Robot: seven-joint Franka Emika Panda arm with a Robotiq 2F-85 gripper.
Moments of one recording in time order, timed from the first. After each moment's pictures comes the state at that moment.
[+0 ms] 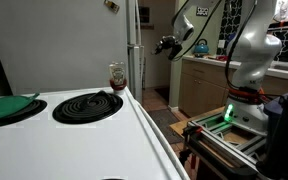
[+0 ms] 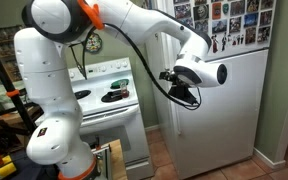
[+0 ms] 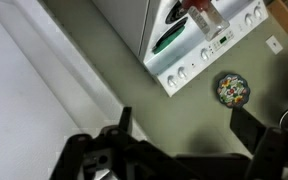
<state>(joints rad) -0.04 0.12 -0.04 -2.14 1.17 1.54 -1.66</state>
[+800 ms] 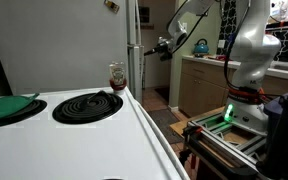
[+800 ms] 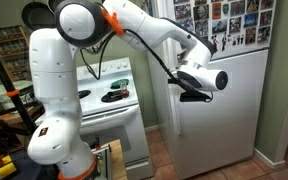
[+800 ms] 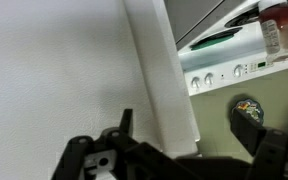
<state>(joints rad) -0.02 0.24 0.00 -2.06 1.33 1.71 -2.06</state>
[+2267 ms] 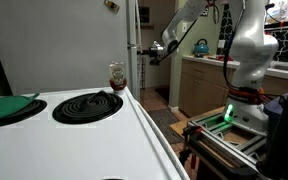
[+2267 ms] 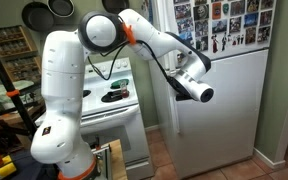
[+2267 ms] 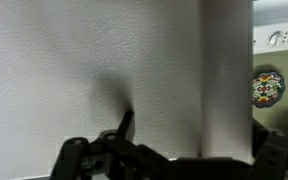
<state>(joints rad) 0.06 0.36 0.04 -2.04 1.70 1.71 -2.32</state>
